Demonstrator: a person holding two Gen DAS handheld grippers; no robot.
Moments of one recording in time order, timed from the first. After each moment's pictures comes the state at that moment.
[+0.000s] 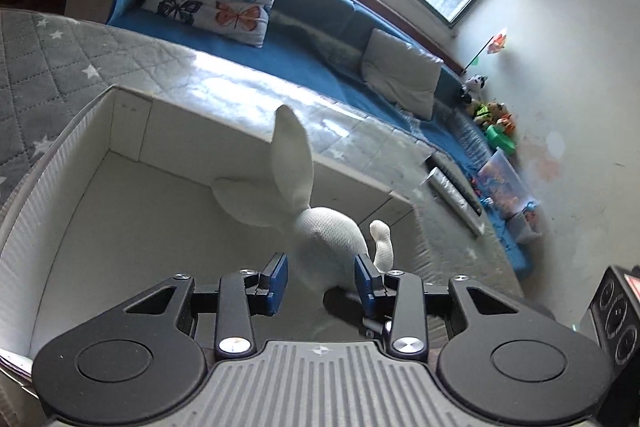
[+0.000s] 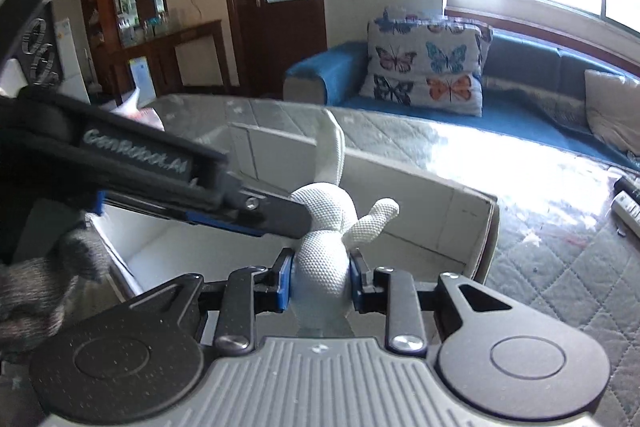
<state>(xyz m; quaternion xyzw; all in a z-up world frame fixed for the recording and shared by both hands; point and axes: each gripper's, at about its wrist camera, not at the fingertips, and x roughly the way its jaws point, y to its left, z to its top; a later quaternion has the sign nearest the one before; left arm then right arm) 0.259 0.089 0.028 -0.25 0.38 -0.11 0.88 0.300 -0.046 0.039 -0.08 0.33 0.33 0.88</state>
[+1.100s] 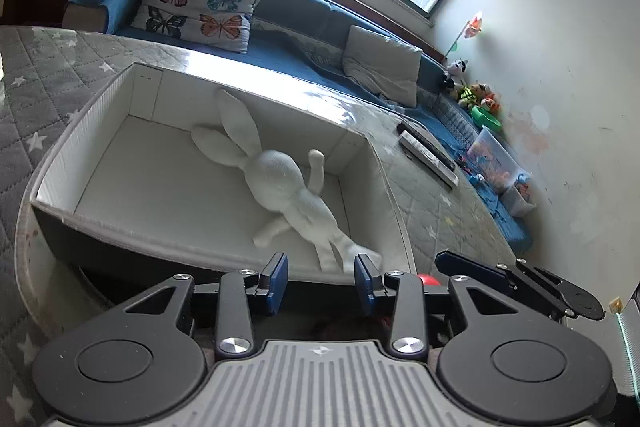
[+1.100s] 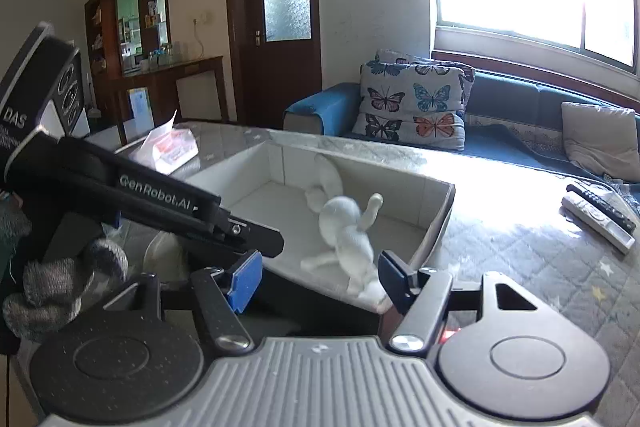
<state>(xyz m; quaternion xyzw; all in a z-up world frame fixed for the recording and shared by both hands) 0.159 0.062 0.047 -0.20 0.36 -0.12 0.90 0.182 -0.101 0.072 -0.07 0.26 0.32 0.91</state>
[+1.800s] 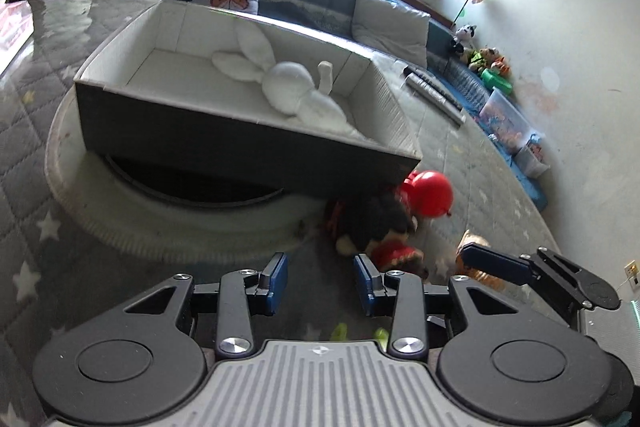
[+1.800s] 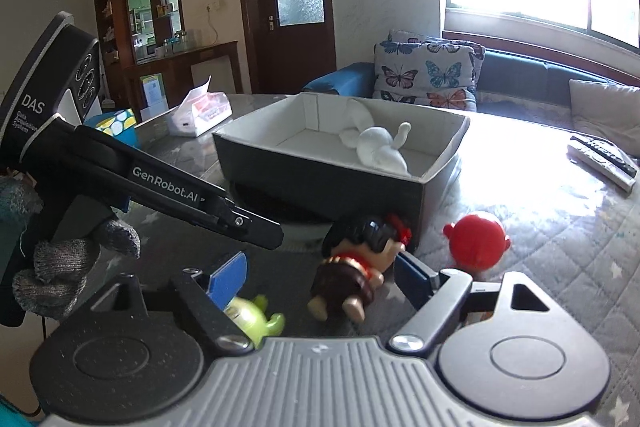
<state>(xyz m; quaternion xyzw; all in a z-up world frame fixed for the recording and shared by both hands) 0.091 0.050 0.013 -0.17 0.41 -0.11 0.89 0.110 -0.124 0.039 -0.07 0.28 0.34 0.89</state>
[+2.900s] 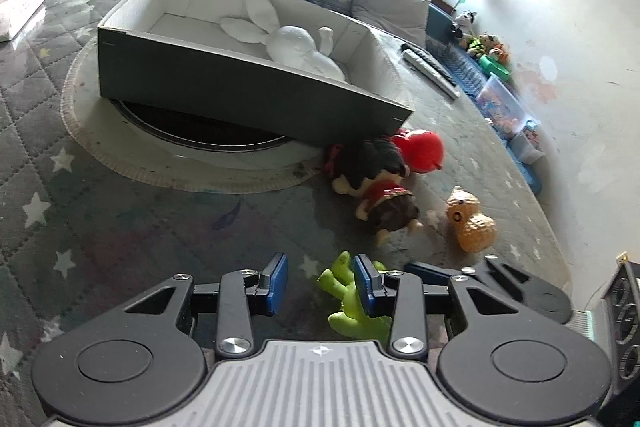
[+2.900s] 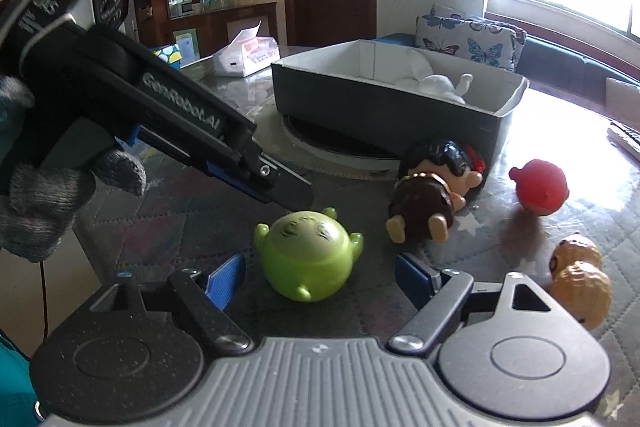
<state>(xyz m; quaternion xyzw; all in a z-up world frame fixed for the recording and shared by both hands) 0.055 0.048 0.009 -0.18 0.43 -0.12 0.88 0.076 -0.101 0.001 -0.12 0.31 0.39 0.86</state>
